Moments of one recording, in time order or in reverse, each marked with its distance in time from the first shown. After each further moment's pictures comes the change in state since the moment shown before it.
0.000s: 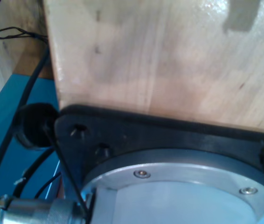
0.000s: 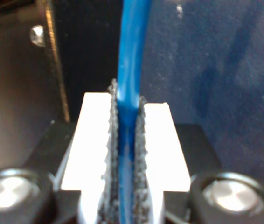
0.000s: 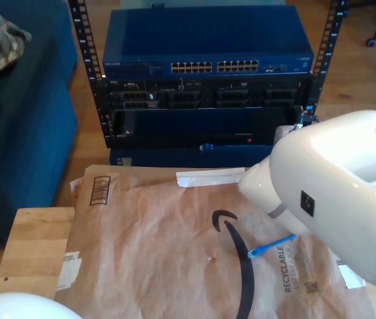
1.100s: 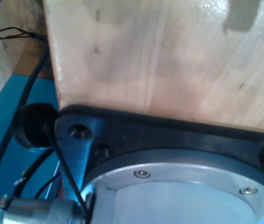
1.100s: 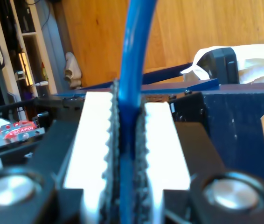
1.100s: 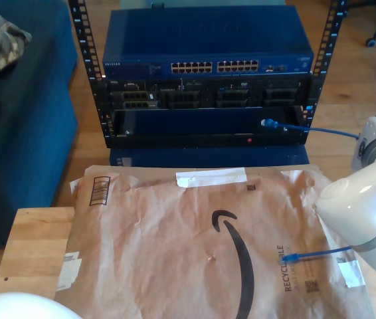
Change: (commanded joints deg) left arm 0.0 0.0 0.0 0.0 0.0 0.0; right arm -6.9 -35.3 29.5 -0.1 -2.8 1.1
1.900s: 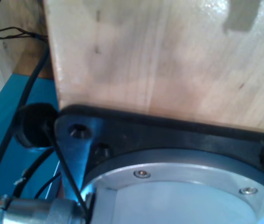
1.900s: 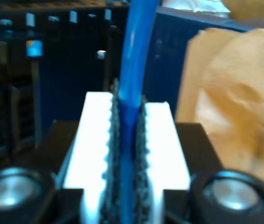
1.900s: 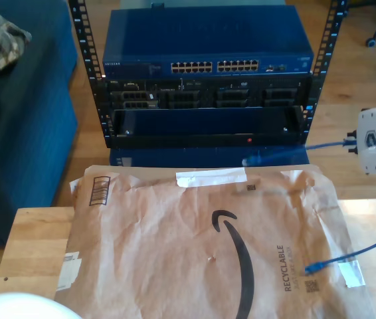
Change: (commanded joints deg) left arm 0.0 0.0 0.0 0.0 0.0 0.0; right arm -12.6 -12.7 0.4 -27.4 36.8 -0.2
